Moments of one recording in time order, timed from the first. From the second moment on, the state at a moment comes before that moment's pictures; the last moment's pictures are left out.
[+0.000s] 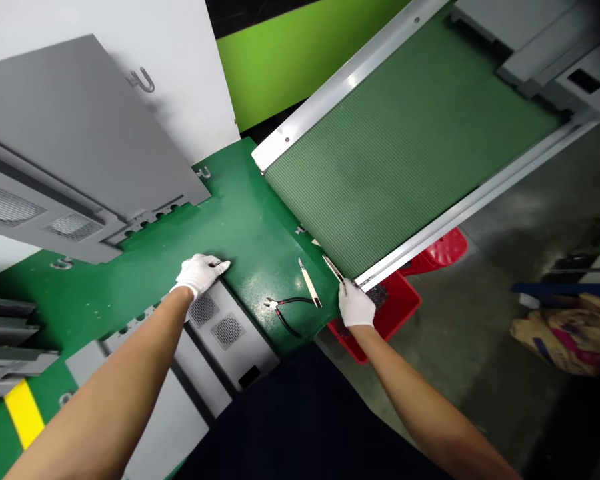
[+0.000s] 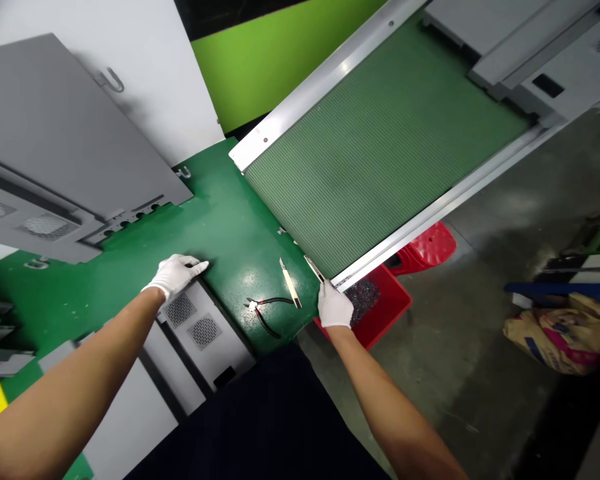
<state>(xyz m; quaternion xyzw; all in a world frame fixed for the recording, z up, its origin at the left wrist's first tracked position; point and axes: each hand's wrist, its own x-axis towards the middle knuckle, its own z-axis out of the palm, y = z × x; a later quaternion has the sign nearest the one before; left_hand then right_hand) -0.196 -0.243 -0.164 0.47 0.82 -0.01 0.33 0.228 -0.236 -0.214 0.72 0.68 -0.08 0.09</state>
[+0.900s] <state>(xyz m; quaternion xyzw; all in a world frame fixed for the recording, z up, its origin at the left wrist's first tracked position) -0.233 -0.197 -0.171 0.55 0.65 -0.10 0.51 0.024 -0.251 -0.186 0.44 0.71 -0.52 0.20</state>
